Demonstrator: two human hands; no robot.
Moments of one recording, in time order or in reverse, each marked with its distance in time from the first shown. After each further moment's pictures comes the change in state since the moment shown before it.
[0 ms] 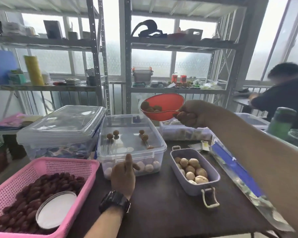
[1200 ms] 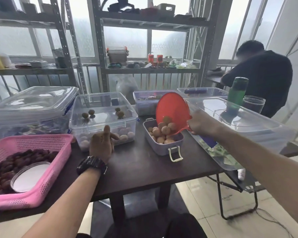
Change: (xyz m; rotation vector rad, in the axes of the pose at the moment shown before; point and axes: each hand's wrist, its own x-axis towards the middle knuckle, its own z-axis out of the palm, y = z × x) left_hand -0.007 0.010 0.003 -0.154 -0.151 0.073; right_hand -0.074 0.158 -0.069 -0.831 0.661 -0.194
